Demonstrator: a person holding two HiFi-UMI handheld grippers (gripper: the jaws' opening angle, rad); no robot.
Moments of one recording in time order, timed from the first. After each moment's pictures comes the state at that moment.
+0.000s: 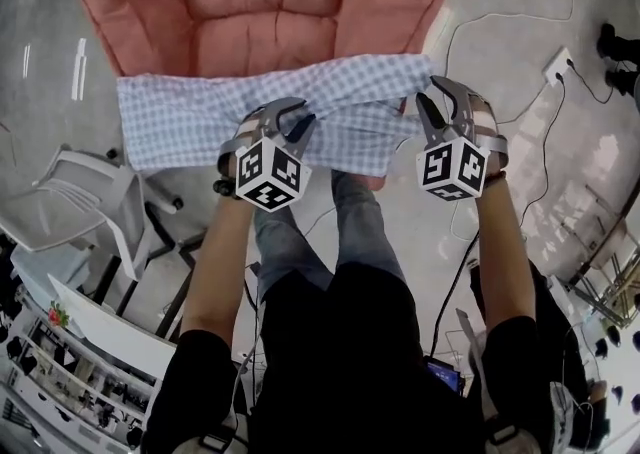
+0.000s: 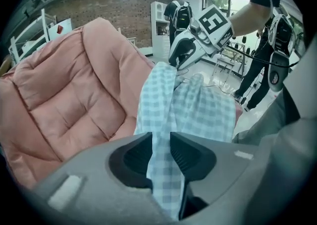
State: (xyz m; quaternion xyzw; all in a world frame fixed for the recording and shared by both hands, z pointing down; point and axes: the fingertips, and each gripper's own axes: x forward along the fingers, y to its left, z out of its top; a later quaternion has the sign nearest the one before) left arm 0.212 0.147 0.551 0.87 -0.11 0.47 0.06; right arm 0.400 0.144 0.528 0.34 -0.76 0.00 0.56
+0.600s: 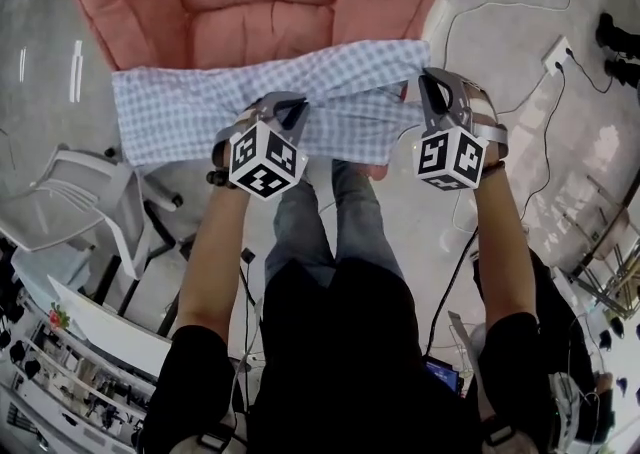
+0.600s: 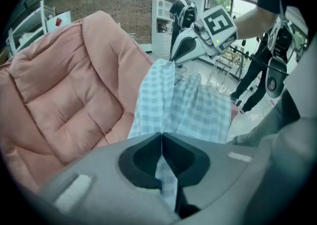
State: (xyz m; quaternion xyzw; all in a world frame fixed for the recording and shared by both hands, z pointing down) left arm 0.204 0.152 0.556 0.87 -0.10 0.48 0.08; right arm 0.393 0.144 0.525 0.36 -0.74 -0.03 0.57
